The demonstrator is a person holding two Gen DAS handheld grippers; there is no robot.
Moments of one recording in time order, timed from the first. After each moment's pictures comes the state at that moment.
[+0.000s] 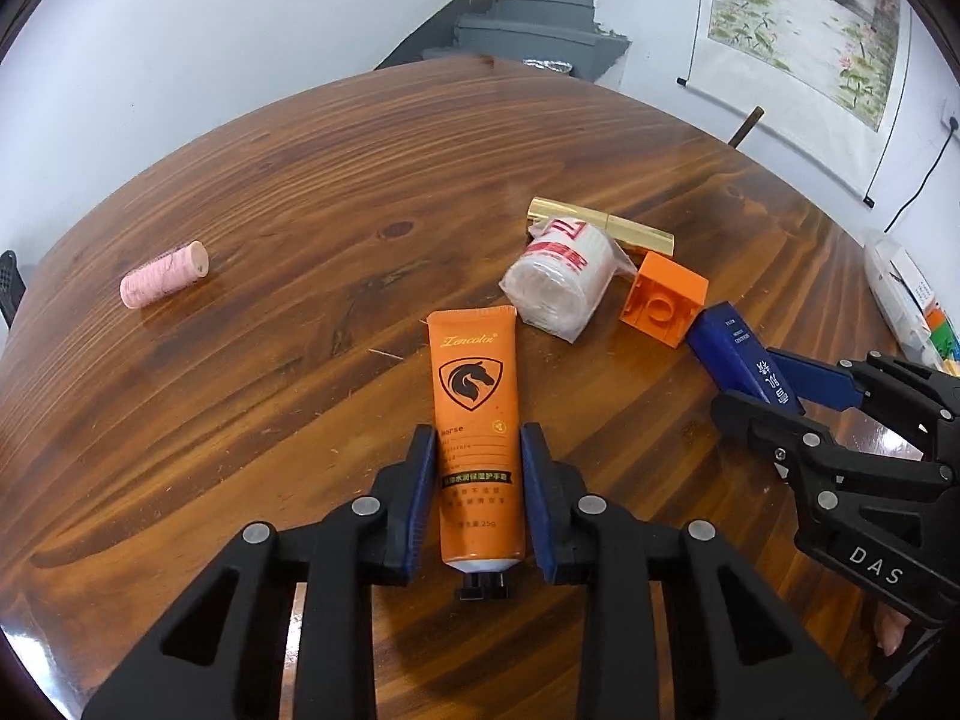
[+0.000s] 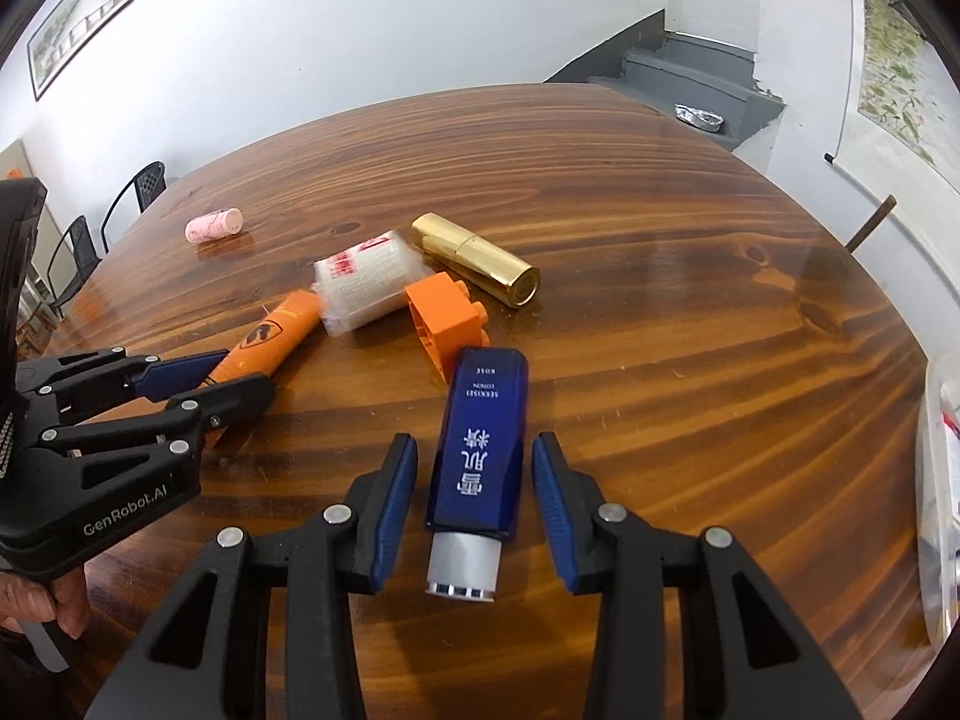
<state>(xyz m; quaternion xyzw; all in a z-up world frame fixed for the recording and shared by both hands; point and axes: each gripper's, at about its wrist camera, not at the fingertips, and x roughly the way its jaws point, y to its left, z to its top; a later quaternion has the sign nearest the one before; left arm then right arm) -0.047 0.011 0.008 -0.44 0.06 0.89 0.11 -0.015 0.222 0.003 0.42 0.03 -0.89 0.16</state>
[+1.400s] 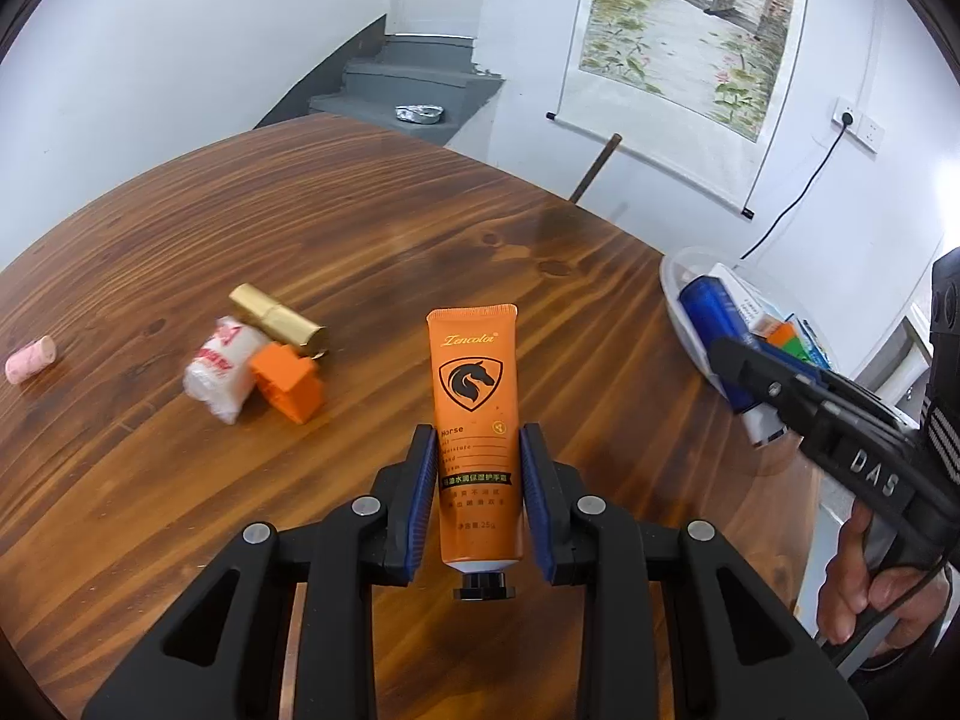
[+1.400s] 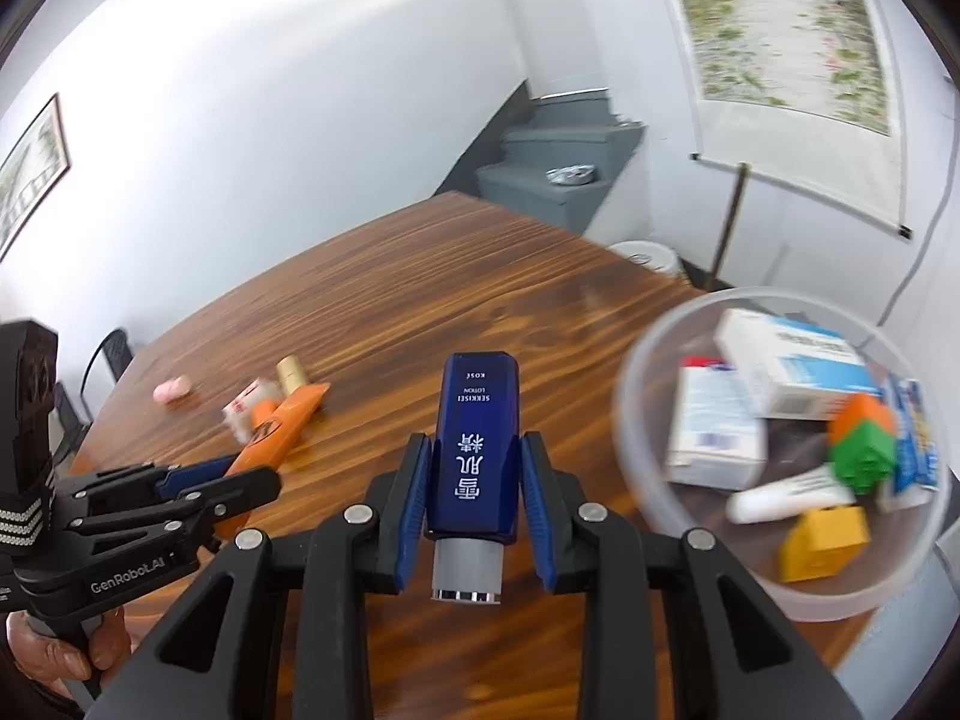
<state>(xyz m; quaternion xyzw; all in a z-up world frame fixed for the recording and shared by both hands) -0.004 0.146 0.053 -0.40 0.03 0.88 0.24 0.051 0.397 0.057 0.31 -0.10 -0.94 0.07</state>
